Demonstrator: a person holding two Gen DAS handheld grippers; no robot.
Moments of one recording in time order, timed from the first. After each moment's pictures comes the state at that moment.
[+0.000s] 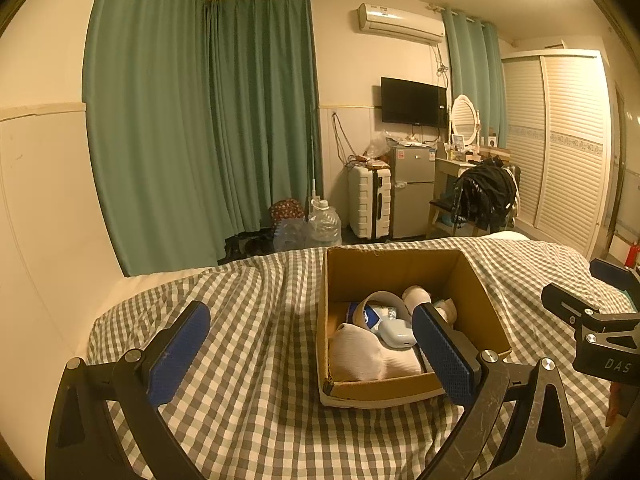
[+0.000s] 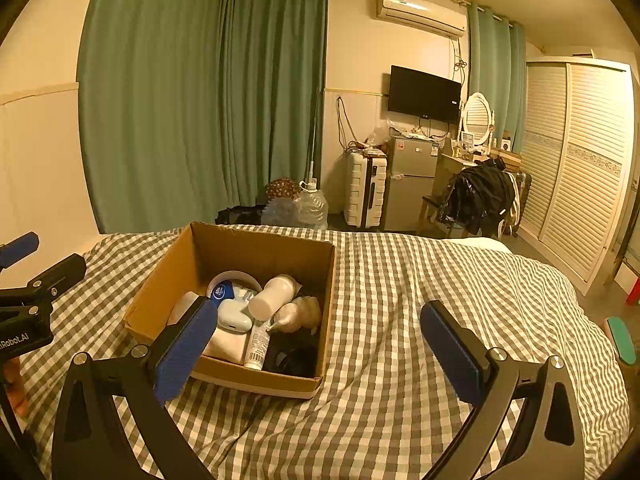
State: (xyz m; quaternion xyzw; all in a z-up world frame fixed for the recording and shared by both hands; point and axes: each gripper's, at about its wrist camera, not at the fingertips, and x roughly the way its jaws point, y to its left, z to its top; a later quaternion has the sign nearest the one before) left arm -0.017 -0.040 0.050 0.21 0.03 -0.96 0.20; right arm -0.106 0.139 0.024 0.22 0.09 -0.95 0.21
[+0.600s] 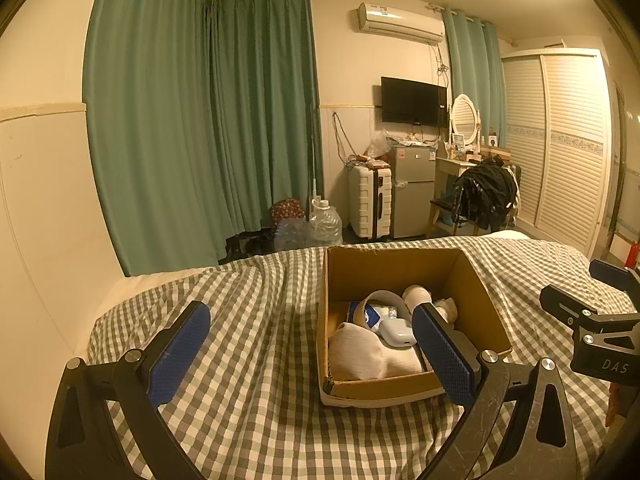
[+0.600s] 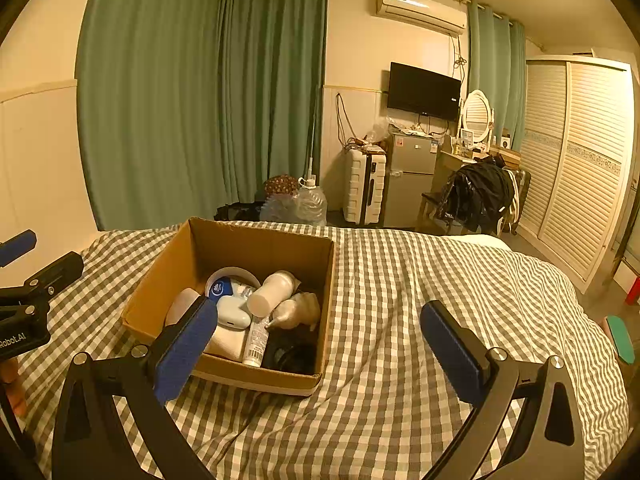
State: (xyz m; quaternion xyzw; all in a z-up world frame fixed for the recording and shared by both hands) left arm -0.016 -0.039 0.049 0.21 0.02 -0.96 0.20; right arm -0.107 0.137 0.021 0.22 0.09 -0.95 0.21
